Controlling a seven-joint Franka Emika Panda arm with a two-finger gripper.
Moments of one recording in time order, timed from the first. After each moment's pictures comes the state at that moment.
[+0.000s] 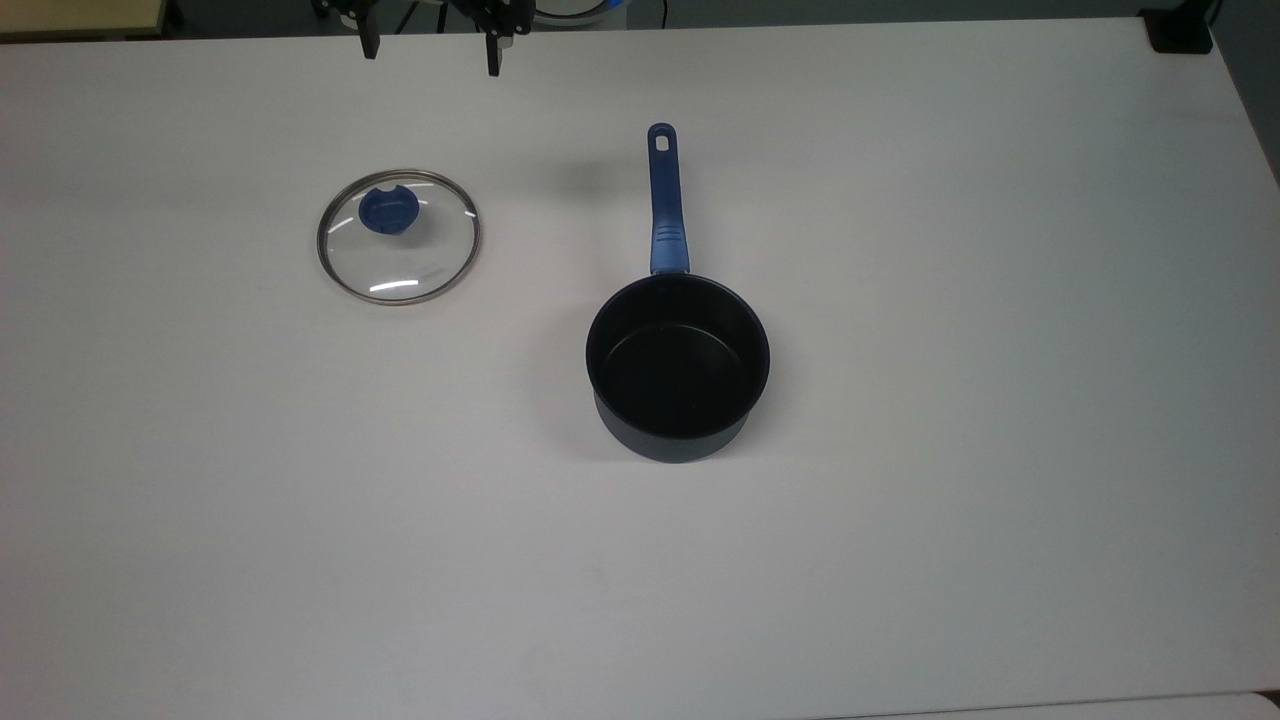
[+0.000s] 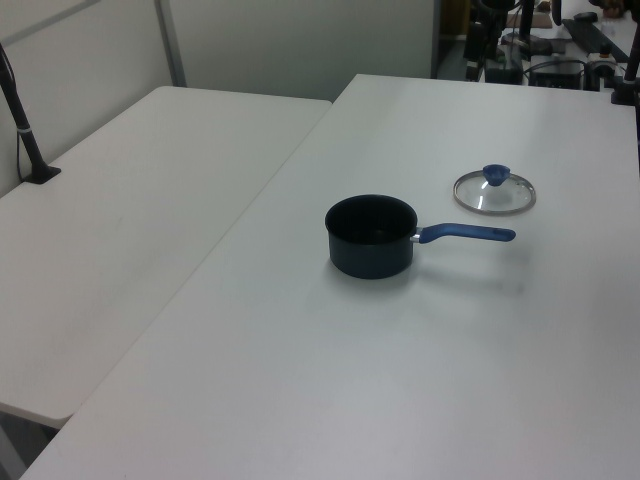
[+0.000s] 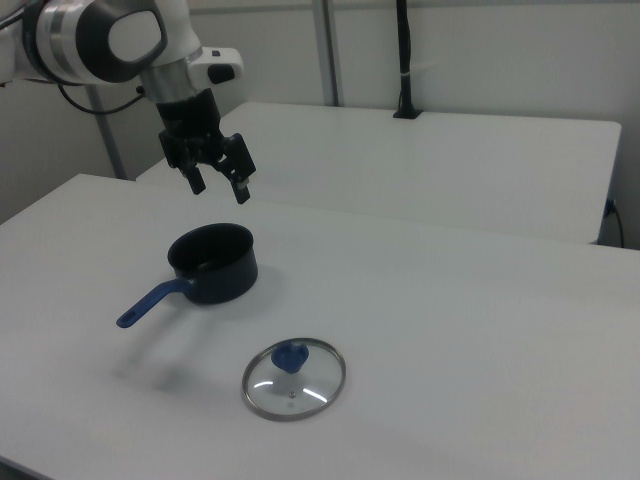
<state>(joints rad) -0.03 -0.06 -0.01 -1.72 -0.07 1.76 0.04</state>
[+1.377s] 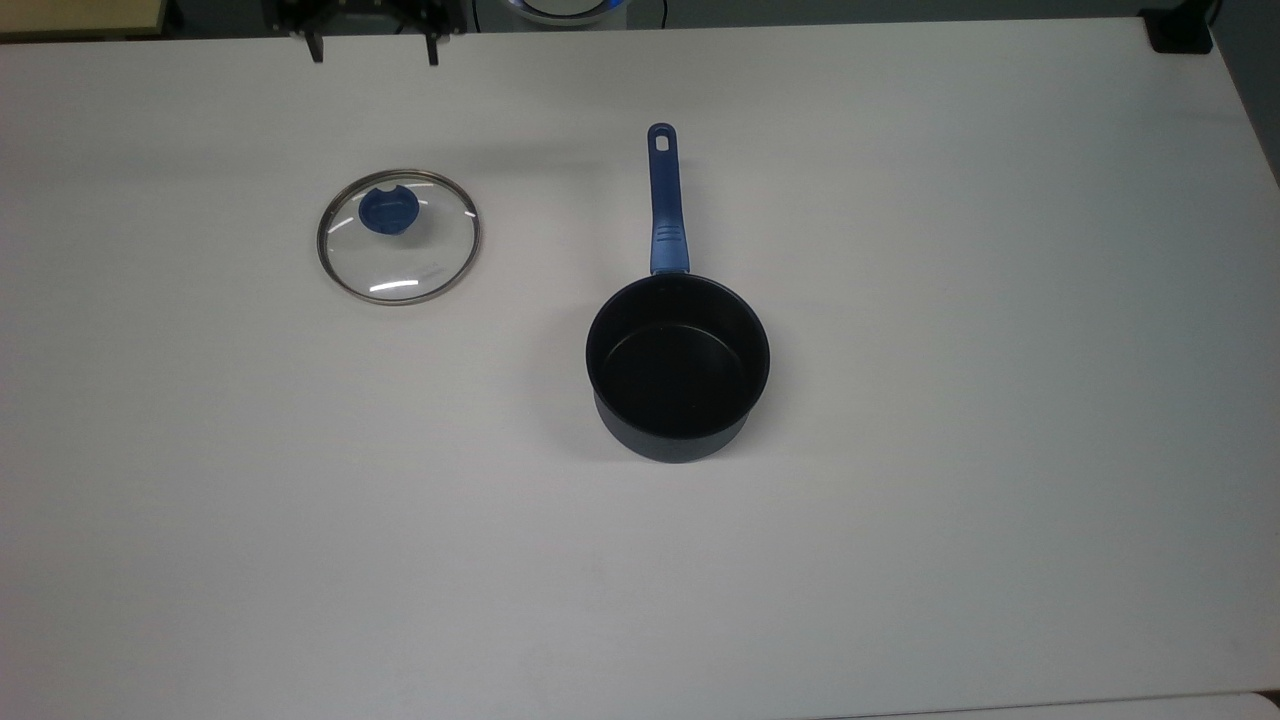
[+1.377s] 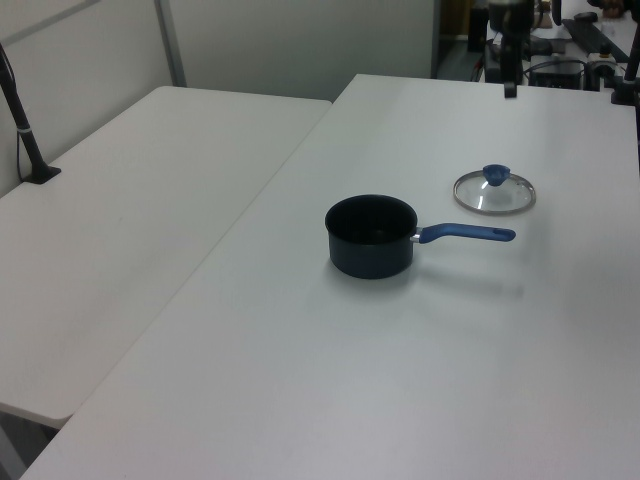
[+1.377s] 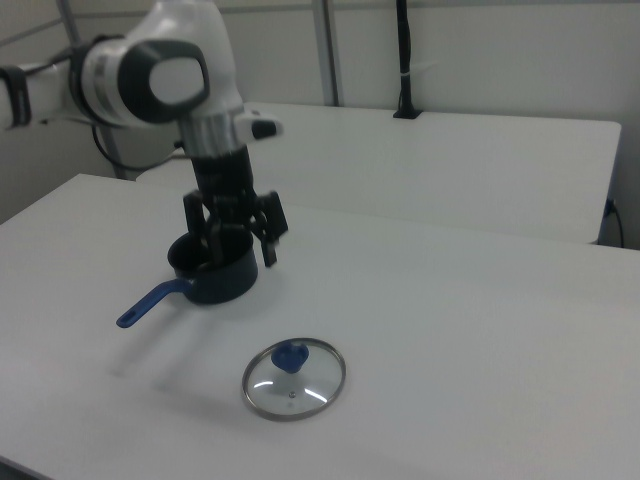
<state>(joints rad) -0.07 -0.04 -0.07 -1.82 -0.15 1.67 -0.21</state>
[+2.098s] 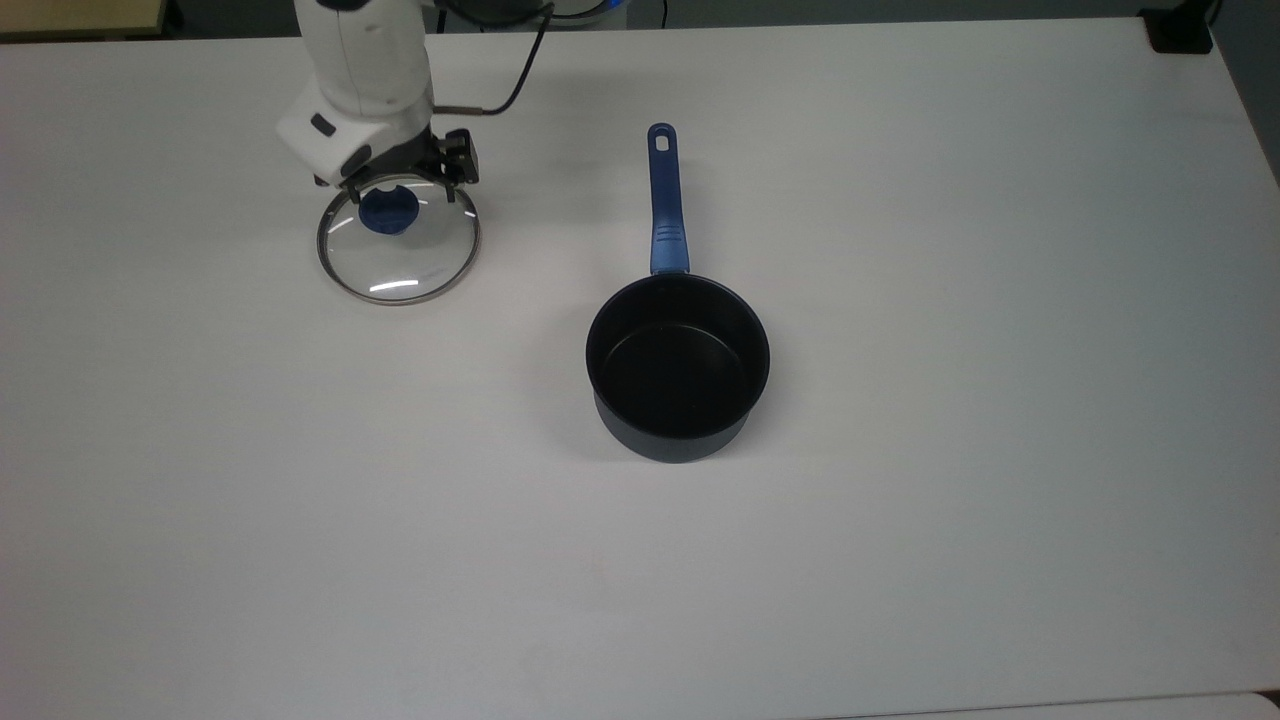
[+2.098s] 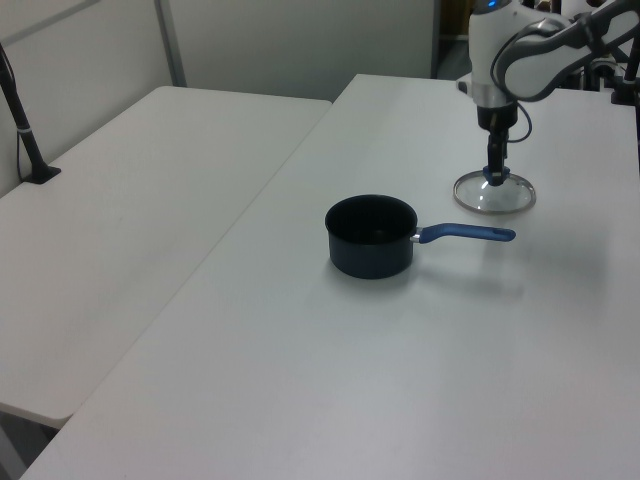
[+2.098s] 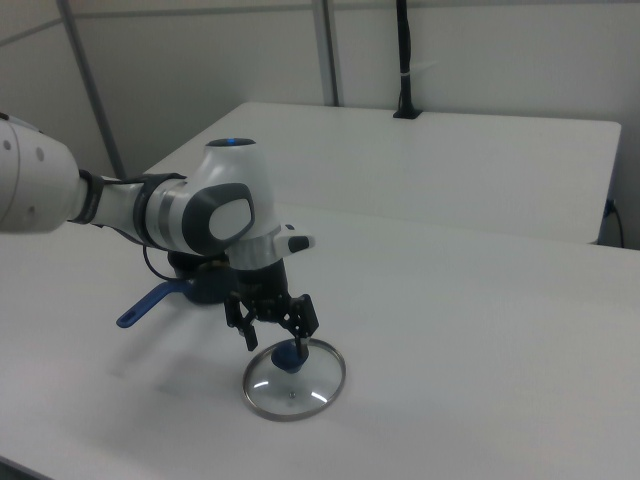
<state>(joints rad) -0.09 0.12 -0.09 -2.10 -0.17 2.12 -0.21</state>
